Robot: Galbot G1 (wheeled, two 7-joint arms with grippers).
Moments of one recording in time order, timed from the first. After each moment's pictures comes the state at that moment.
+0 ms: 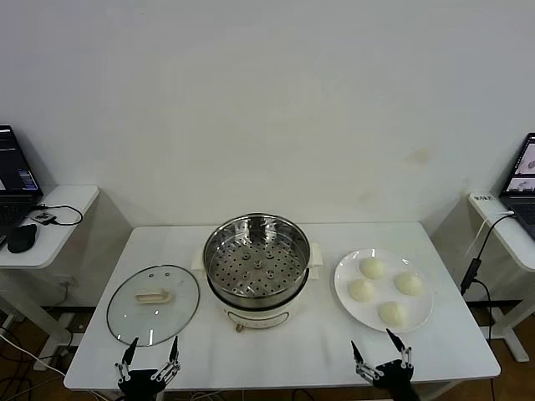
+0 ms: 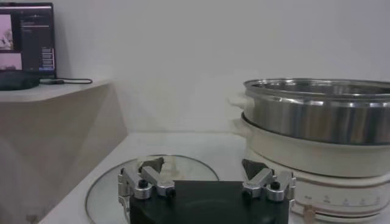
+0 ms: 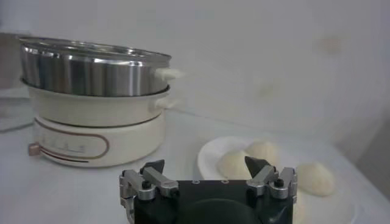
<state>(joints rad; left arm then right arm) 1.87 -1.28 -0.54 -2.08 -0.22 -0.13 -0.20 -1.76 1.28 0.67 2.01 -0.01 0.07 -0.14</state>
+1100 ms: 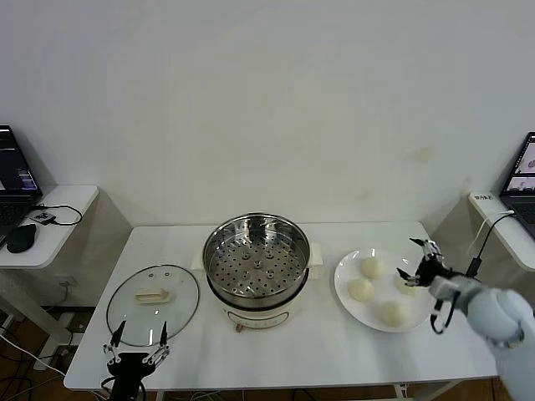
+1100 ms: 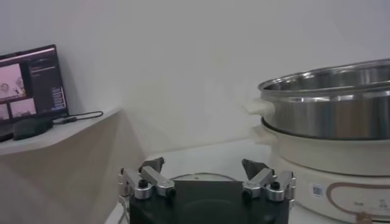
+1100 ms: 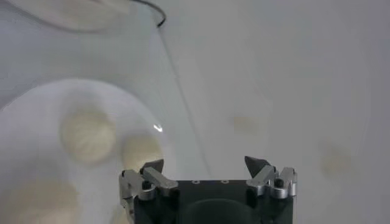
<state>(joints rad) 1.81 -1.27 -0.58 -2.07 -0.08 -0.08 -0.22 -0.86 0.66 0.29 1.61 -0.37 -0.15 -0.66</state>
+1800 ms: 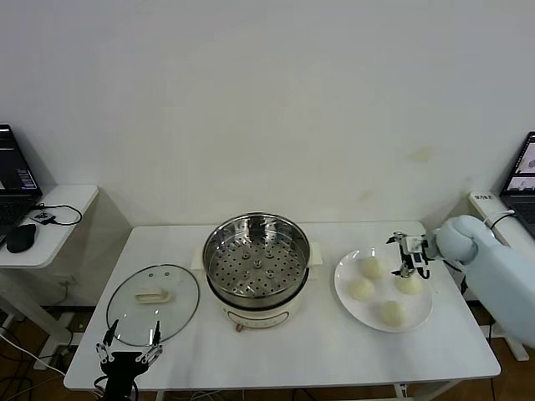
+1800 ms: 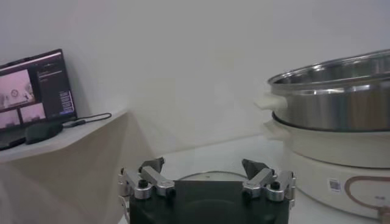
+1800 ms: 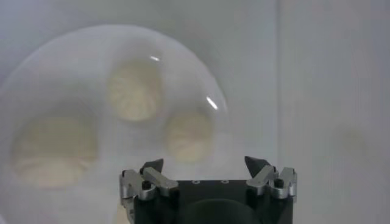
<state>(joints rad) 1.80 -1.26 -0.62 -2.05 -0.07 -0.07 -0.21 -0.23 0.74 -0.37 1.16 -0.40 -0.06 -1.00</state>
